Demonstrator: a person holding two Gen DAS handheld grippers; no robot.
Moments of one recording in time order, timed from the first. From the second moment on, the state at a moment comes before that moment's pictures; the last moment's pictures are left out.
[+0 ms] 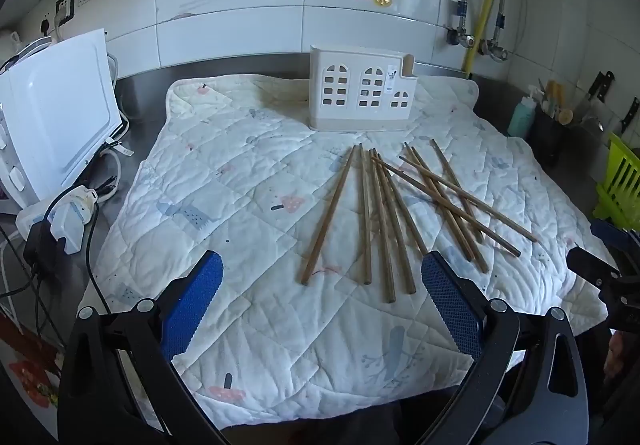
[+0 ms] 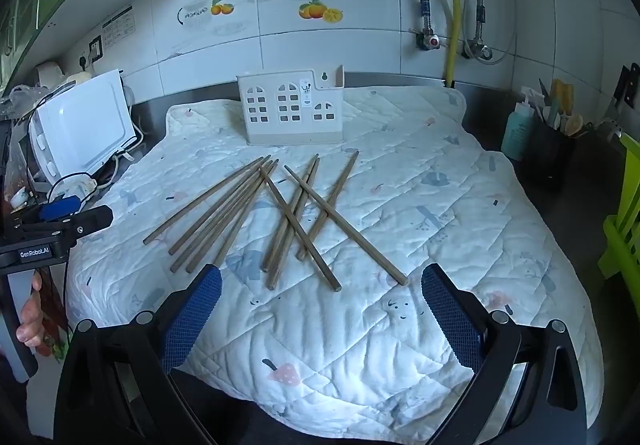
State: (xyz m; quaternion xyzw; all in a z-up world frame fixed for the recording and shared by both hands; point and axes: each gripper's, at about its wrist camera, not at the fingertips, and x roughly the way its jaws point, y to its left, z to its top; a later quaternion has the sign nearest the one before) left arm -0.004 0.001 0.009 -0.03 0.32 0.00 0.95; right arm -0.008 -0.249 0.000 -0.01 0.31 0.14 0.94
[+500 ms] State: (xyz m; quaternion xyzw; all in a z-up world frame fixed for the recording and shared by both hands) left arm -0.010 -0.009 0.013 -0.02 0.31 0.00 0.95; right arm -0.012 -0.250 0.005 -0.01 0.30 0.14 0.94
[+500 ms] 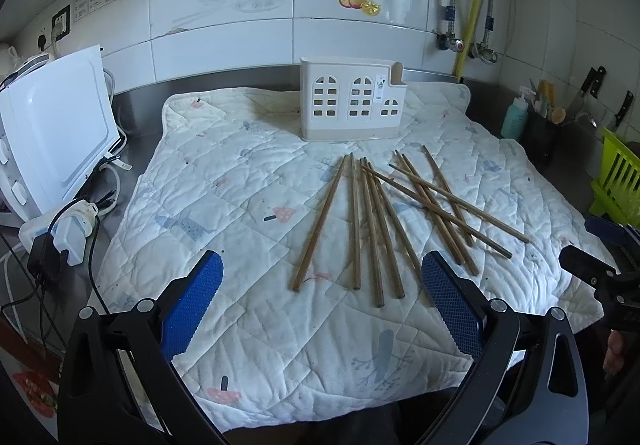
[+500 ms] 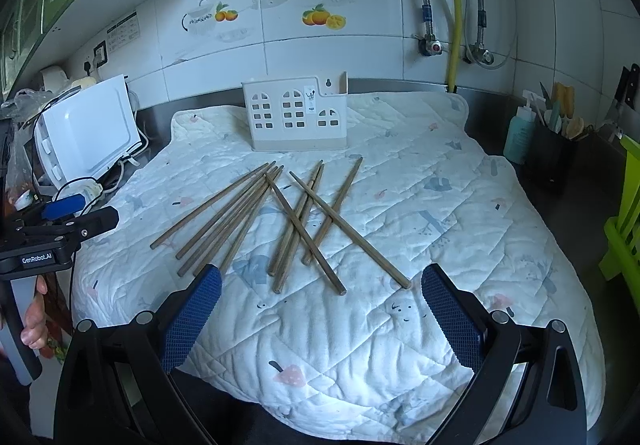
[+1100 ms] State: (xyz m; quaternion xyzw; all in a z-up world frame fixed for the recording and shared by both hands) left arm -0.015 -0.012 0.021 -0.02 0.29 -0.01 0.96; right arm -0.016 -0.248 0.009 -0.01 0.30 0.15 0.94
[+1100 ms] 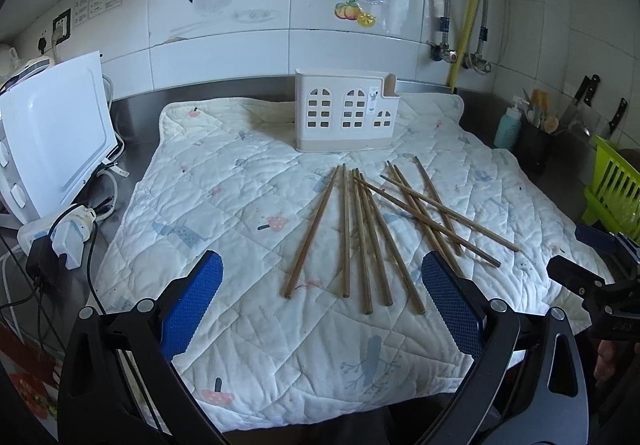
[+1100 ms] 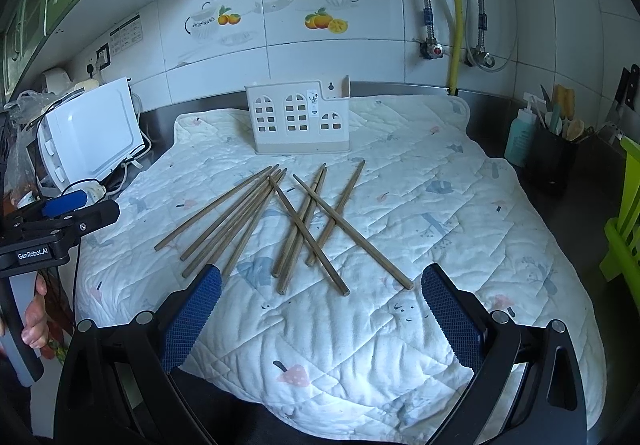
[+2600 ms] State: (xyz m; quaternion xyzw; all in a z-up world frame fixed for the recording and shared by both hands) left arm 0.035 0.016 -0.008 -0.01 0.30 -0.01 0.95; right arm 0.057 -0.291 -0.032 -0.02 0.34 0.16 0.93
